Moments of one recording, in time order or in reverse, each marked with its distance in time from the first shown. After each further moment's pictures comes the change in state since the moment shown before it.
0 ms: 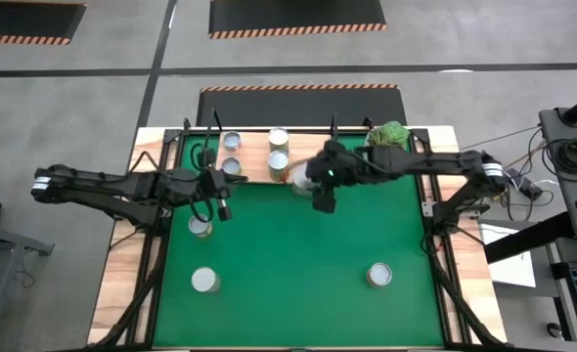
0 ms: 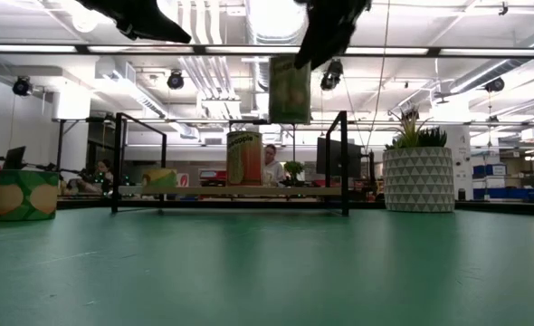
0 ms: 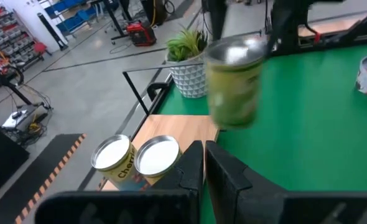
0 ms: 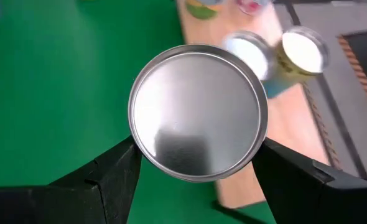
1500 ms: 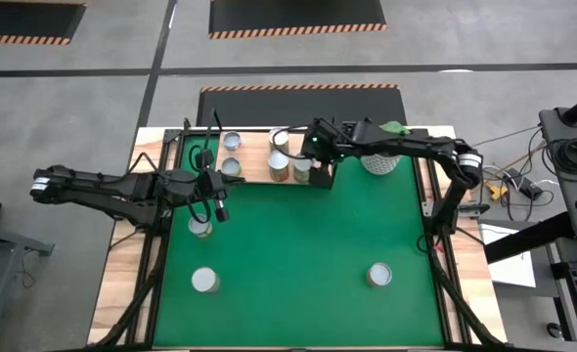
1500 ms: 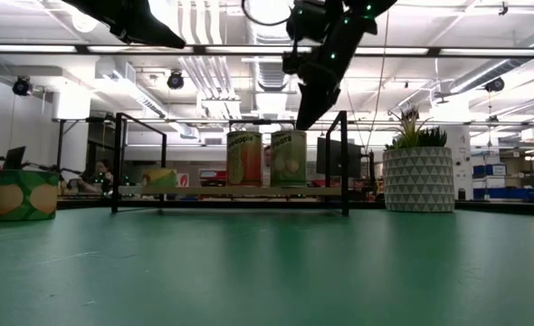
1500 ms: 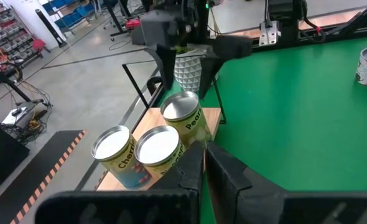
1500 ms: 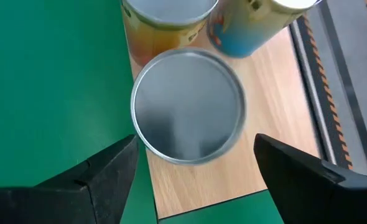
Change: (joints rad) left arm 0.000 -0.033 -0.030 -0.021 -0.002 -0.005; right arm -0.281 0.170 -0.005 0.036 -0.159 -0.191
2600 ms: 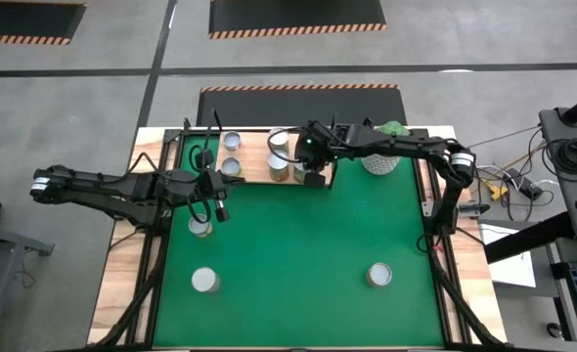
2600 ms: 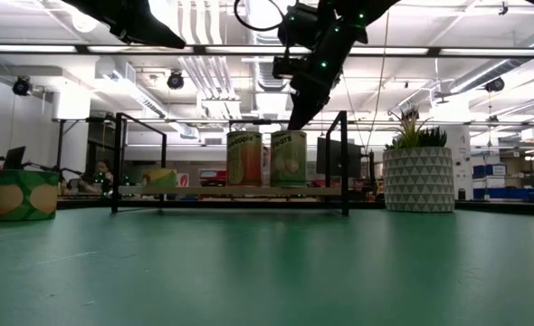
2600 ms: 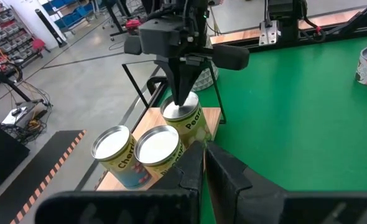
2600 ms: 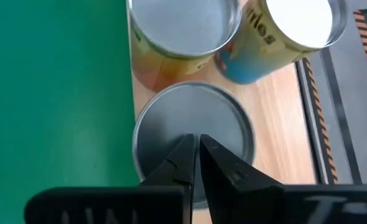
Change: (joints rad) left arm 0.000 0.001 0.000 -0.001 0.000 0.000; right arm 0.009 0.052 0.013 0.075 -0.006 -0.090
